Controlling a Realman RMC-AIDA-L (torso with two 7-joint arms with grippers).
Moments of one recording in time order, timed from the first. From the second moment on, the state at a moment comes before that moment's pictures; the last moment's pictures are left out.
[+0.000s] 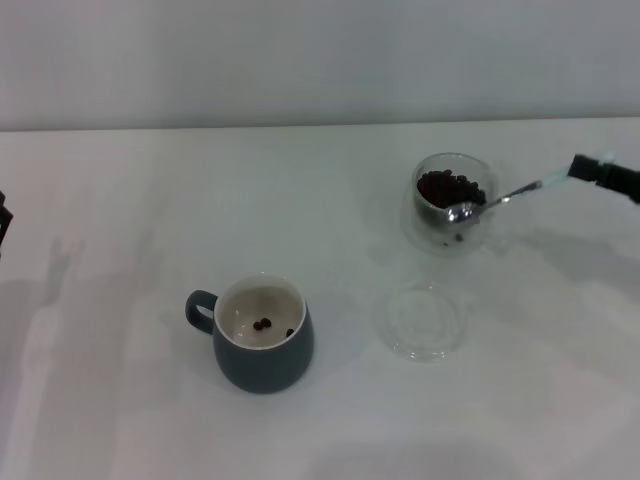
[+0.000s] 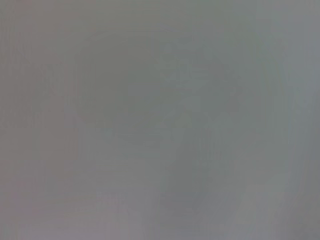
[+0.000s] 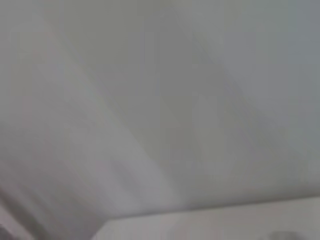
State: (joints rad) left arm -0.41 -2.08 2.83 0.13 -1.49 1.23 -0.32; right arm 0.38 1.87 -0.69 -0.48 -1.62 -1.49 1.73
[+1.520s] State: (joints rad) left arm -0.42 -2.08 2.82 0.13 -1.49 1.23 -0.32; right arm 0.43 1.97 -0.77 -0.47 -1.89 -1.36 1.74
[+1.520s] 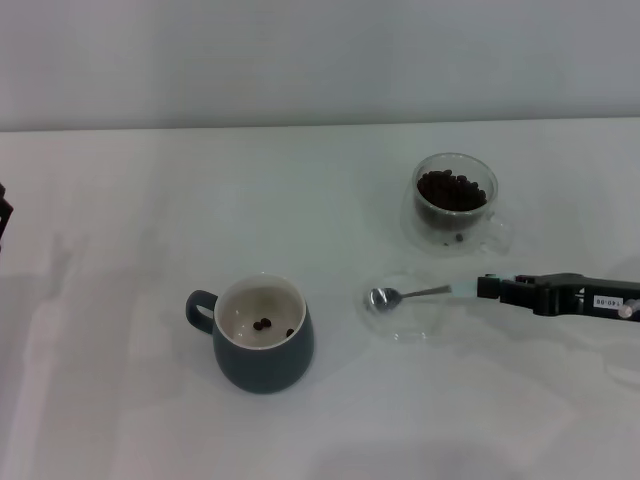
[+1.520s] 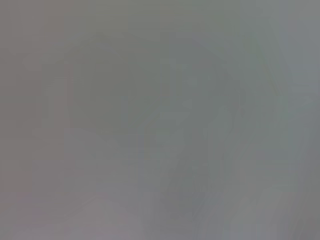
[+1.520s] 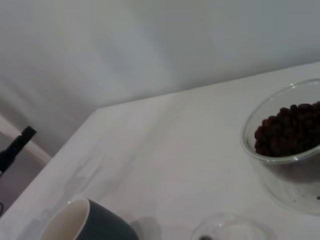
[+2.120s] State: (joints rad) left arm -0.42 -2.08 2.82 0.13 -1.49 1.23 -0.32; right arm 0.39 1.98 -0.67 -0.48 -1.85 -1.37 1.56
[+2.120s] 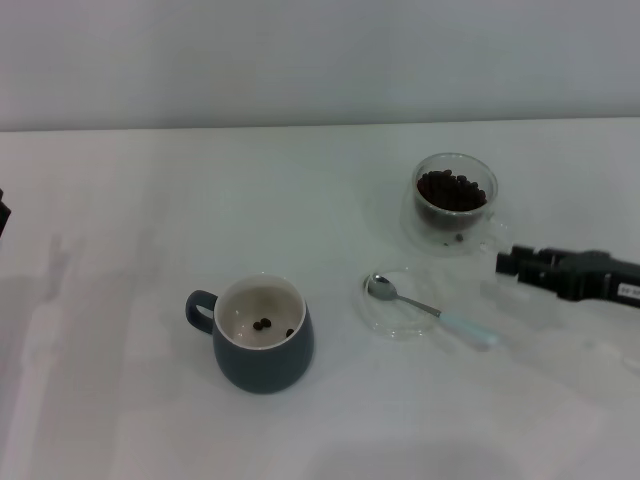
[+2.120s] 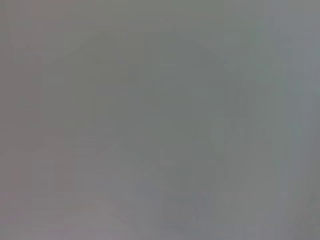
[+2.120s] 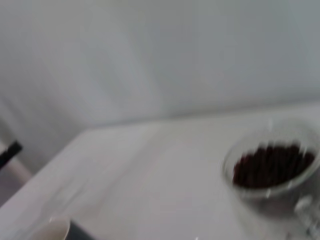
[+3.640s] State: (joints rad) left arm -0.40 -2.09 2.83 0.20 -1.48 1.26 -0.19; right arm 0.41 2.01 -0.37 -0.04 -0.88 -1.18 0.11
